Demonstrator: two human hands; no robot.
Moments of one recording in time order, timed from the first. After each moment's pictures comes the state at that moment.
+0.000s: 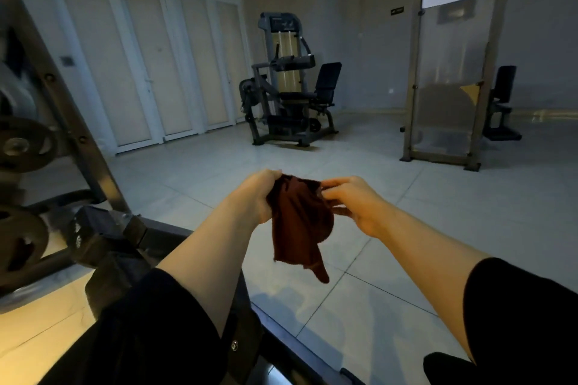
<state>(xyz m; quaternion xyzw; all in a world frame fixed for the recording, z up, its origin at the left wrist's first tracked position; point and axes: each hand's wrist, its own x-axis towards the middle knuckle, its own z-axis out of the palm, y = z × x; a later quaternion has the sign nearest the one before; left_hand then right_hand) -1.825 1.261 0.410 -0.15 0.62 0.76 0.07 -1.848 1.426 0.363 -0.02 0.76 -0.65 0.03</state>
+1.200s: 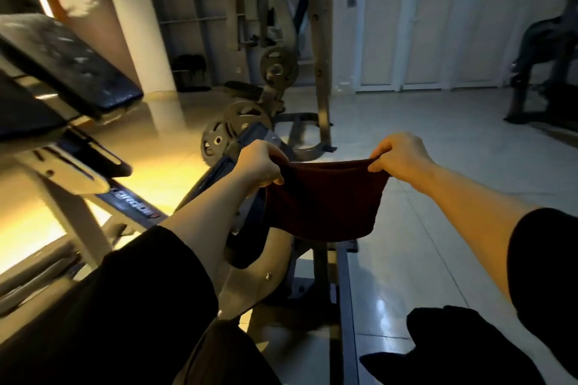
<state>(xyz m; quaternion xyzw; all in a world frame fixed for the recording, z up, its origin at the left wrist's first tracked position) -1.816 1.233 0.379 -0.42 0.83 0.30 -0.22 -2.026 1.366 0.373 -0.43 0.81 -0.39 0.04</state>
